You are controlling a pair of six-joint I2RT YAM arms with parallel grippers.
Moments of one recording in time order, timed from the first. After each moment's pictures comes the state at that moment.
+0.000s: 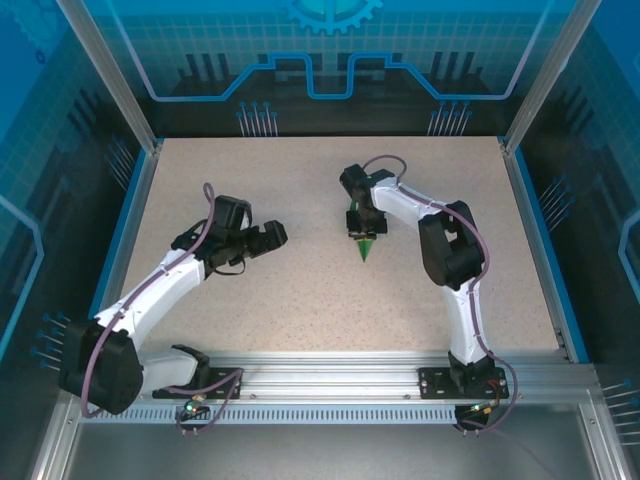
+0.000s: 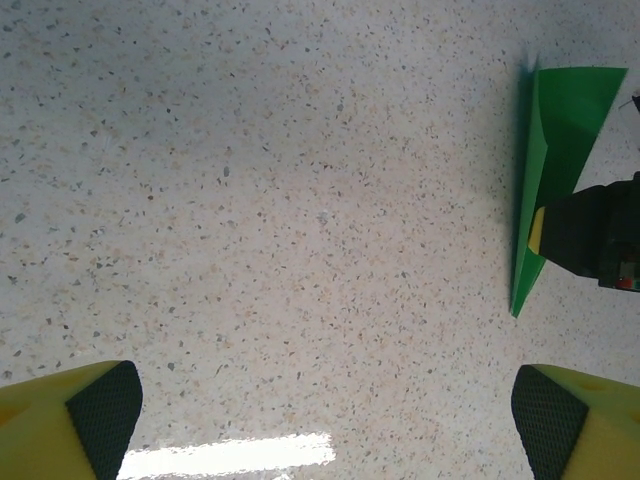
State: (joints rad) left arm -0.32 1.23 0.87 -0.53 0.14 -0.71; right arm 0.49 2.18 1.71 -1.01 0.02 0.51
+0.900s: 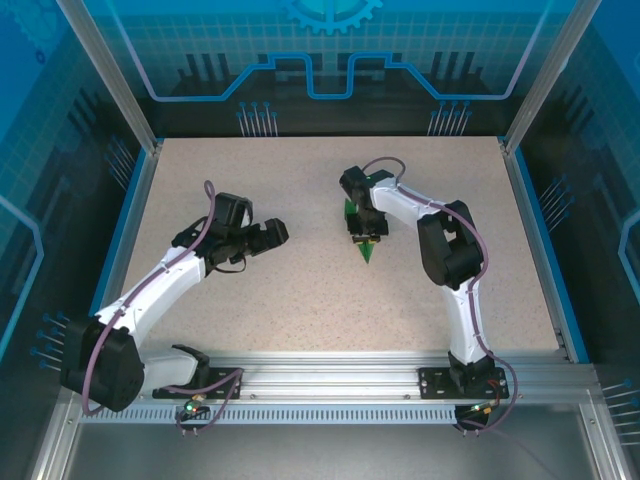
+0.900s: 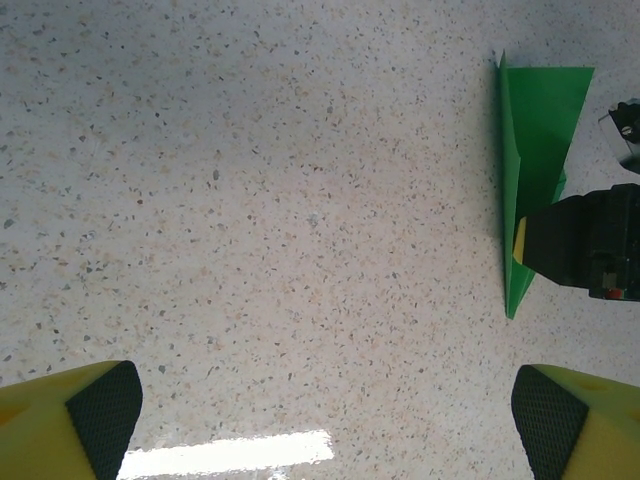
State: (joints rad) left arm -0.32 1.24 0.90 -0.54 0.15 -0.71; right arm 0.49 2.19 1.71 -1.05 0.03 0.49
